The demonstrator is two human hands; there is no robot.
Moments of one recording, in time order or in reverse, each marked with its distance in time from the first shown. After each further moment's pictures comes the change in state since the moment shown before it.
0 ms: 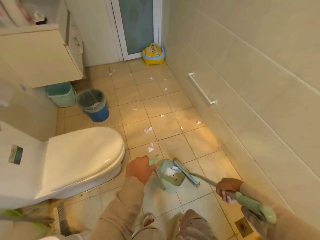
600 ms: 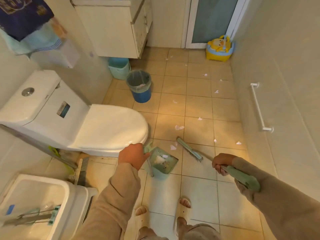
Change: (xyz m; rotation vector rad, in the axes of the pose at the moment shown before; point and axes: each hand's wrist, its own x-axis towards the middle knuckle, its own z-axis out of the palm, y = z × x) left_hand 0.049 0.004 -0.036 -0.045 0.084 -0.476; right_hand 0.026 -0.224 -0.082 -0.607 0.351 -0.122
